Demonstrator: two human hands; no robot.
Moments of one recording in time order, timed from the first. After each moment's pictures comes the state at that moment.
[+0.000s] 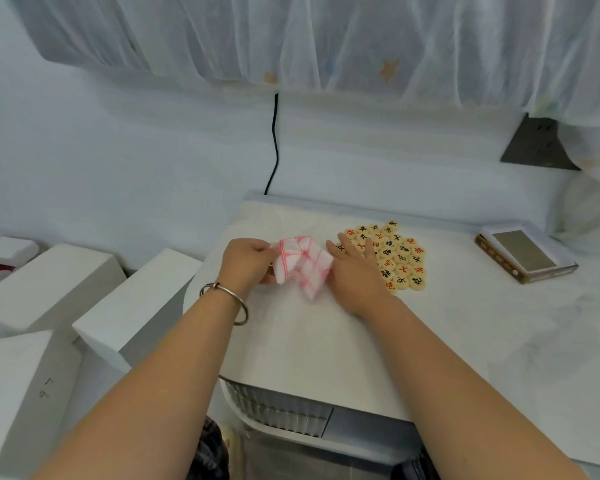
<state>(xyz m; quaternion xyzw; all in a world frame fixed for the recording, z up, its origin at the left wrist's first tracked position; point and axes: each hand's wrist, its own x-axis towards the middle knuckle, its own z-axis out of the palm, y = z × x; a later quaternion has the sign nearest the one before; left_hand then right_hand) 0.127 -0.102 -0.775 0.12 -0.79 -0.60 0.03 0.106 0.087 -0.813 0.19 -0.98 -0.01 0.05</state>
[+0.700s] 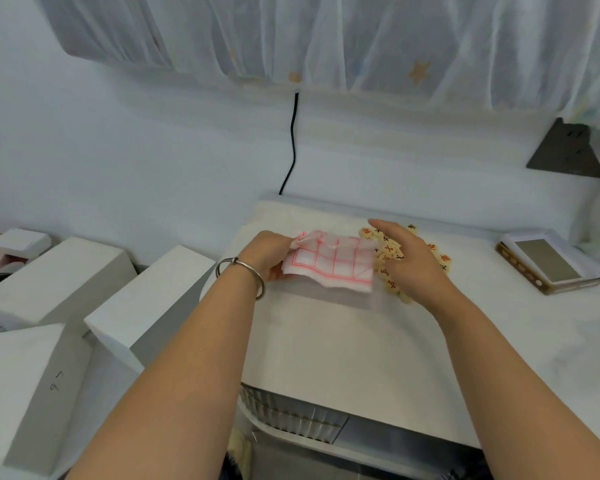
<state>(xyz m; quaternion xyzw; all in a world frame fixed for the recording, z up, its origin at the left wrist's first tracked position) 0.105 -0.102 -0.759 0.17 -0.70 -0.67 -0.14 0.133 0.113 -0.751 0.09 -0.87 0.48 0.03</state>
